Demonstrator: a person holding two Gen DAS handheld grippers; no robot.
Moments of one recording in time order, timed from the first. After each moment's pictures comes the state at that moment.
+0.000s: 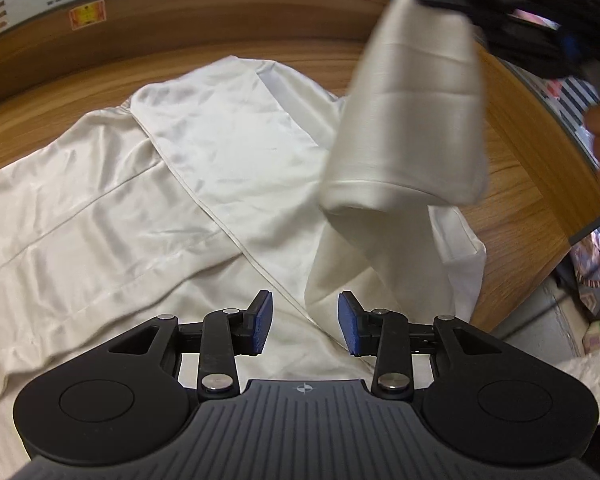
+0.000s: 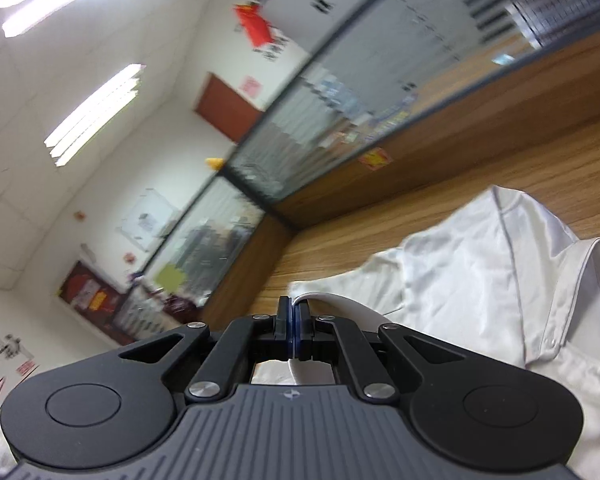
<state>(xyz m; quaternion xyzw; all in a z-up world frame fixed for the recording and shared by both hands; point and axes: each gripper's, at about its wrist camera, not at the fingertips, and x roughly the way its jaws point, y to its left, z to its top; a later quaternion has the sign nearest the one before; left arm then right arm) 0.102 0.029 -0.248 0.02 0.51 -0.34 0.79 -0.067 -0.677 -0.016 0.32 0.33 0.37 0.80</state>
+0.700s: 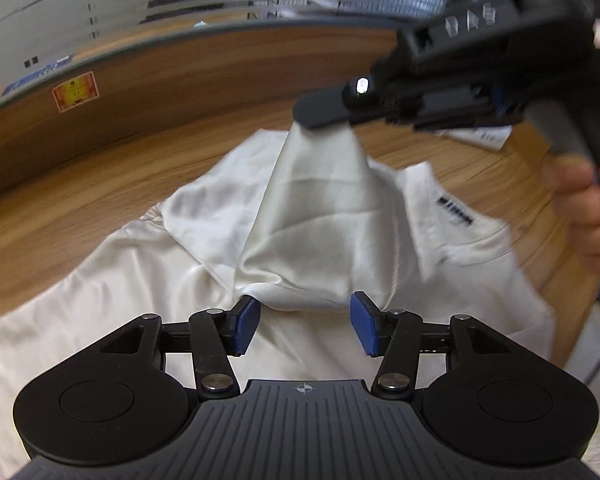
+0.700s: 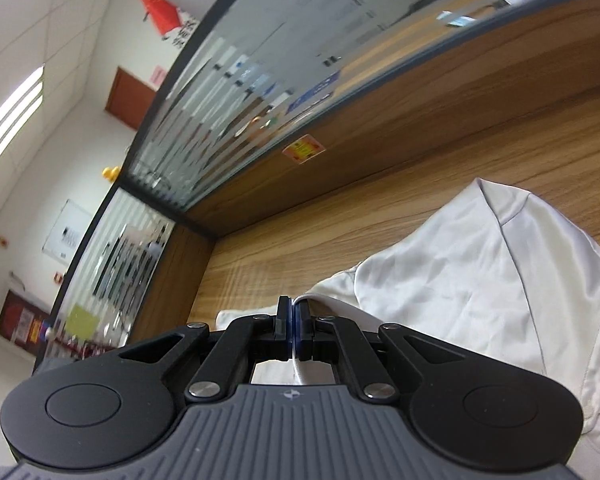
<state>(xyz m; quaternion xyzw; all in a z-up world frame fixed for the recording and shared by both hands) 0.226 0.030 -0.265 0.08 0.46 -0.35 0.81 0.039 -0.597 -0.043 0.33 0.40 0.26 0.82</state>
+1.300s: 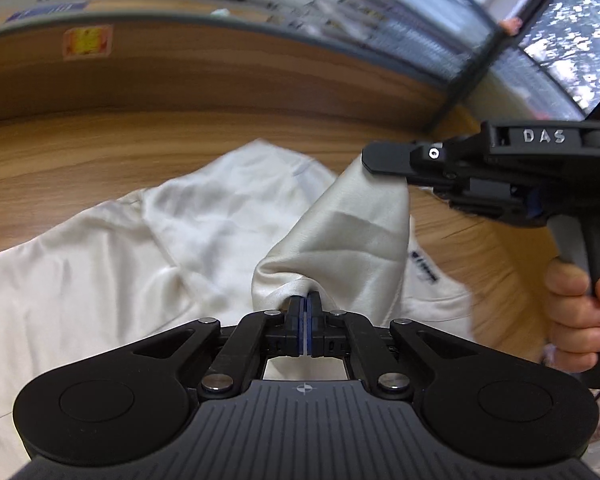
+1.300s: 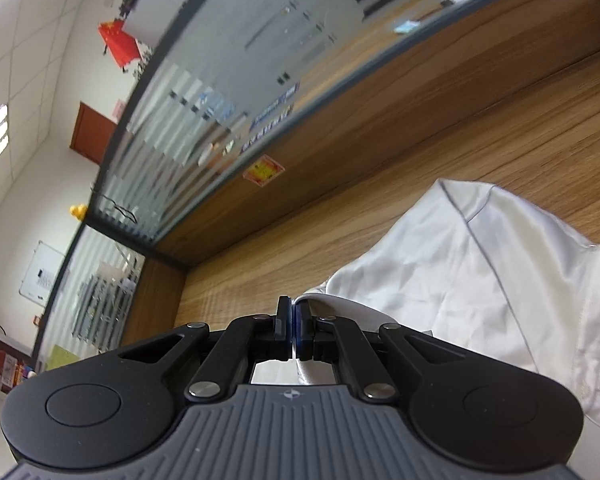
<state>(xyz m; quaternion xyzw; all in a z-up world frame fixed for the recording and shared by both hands) 0.240 0.056 -0.242 -0.09 0.47 -0.39 0.79 0.016 -0.615 -0.041 0.37 0.37 0.21 0.83</state>
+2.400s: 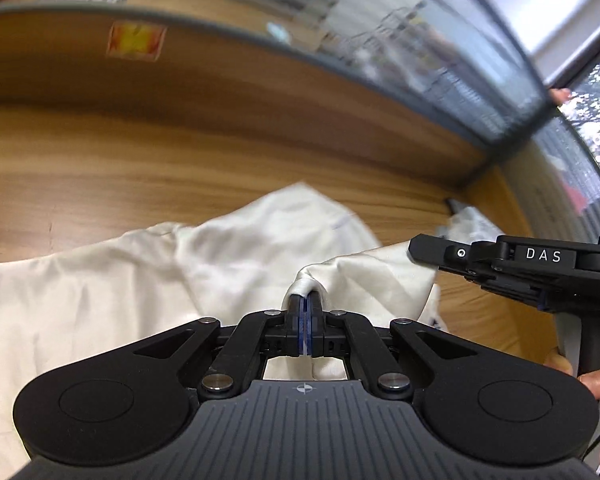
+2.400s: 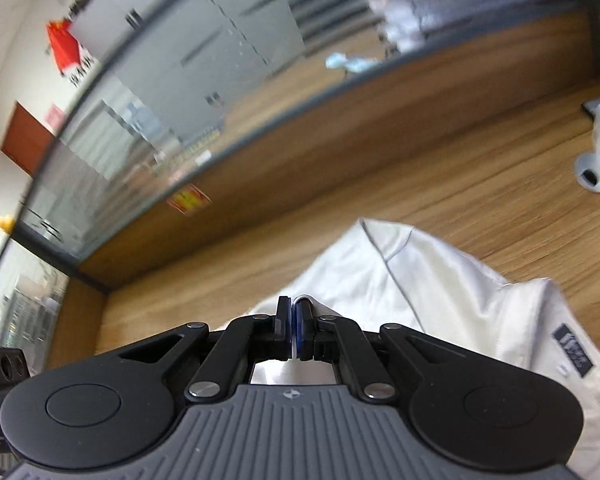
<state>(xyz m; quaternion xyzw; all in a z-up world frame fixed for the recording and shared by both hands) 0.316 0.082 -0.292 -0.15 0.52 -0.31 0.78 0.069 -0.607 -0.055 0.29 0.42 0.08 0.86</state>
